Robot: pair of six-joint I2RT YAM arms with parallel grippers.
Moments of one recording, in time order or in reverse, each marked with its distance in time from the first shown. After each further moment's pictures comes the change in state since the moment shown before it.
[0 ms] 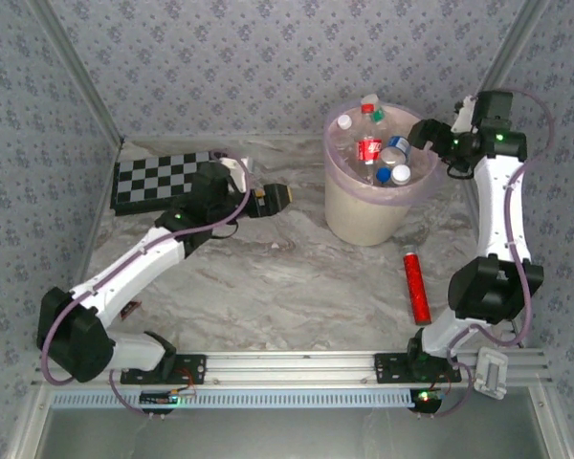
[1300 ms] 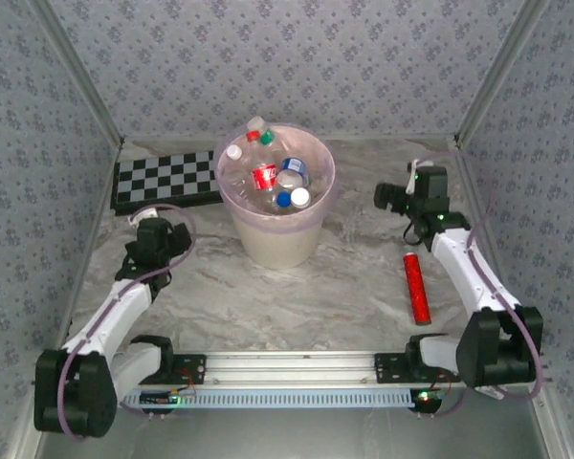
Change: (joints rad) left arm 0.430 -0.251 -0.599 0.148 -0.634 0.333; right arm 0.230 -0.353 -1.002 0.759 0.532 -0.110
